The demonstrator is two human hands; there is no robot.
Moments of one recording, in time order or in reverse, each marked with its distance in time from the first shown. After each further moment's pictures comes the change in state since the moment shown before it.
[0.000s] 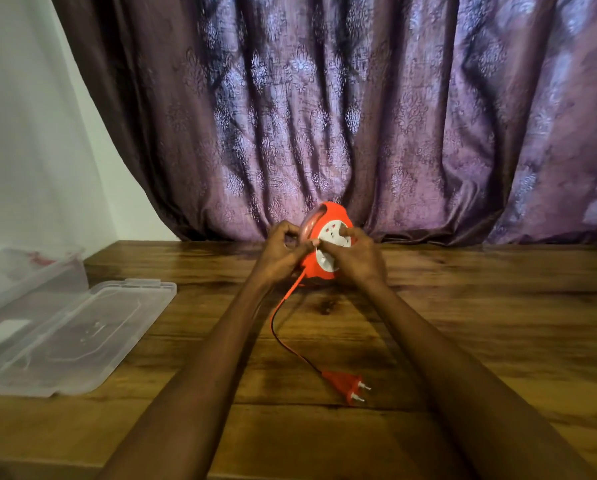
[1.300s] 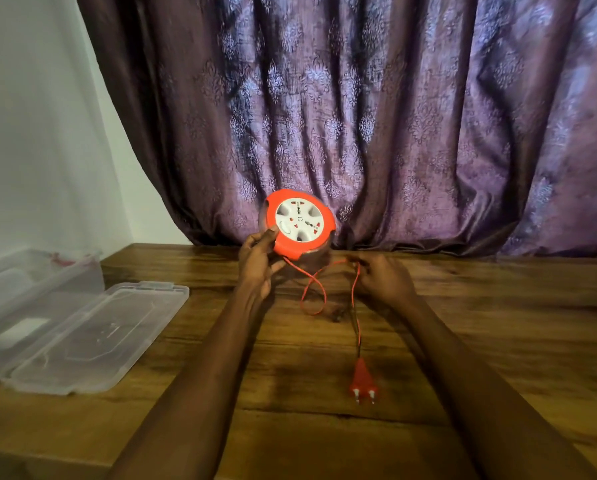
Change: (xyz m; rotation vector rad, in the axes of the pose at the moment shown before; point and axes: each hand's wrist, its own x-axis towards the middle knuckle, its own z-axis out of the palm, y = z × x) left_hand 0.007 -0.001 -0.038 -0.737 0.334 -0.409; right_hand 0.010 0.030 -0.027 -0.590 -0.128 -0.456
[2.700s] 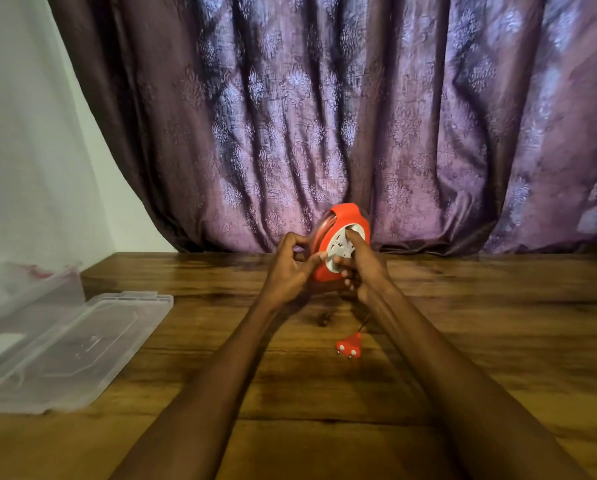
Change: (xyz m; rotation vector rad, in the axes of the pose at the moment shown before) left_hand -0.020 -0.042 0.035 0.705 -0.371 0.515; right_hand 0.009 -0.041 -0.015 1.274 0.054 0.756
